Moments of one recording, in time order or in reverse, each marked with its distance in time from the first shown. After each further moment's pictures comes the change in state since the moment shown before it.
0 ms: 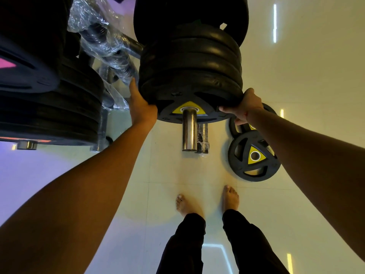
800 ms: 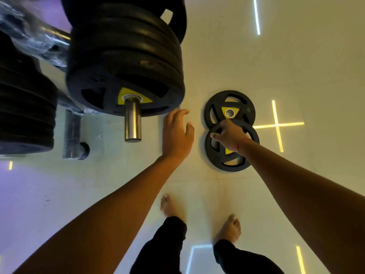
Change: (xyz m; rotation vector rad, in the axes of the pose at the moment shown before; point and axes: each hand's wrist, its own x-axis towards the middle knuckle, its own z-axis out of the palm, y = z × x) left_hand -0.195 0.020 0.200 0.117 -0.226 0.352; right_hand 0.002 0.220 -0.001 -0.019 -0.157 -0.078
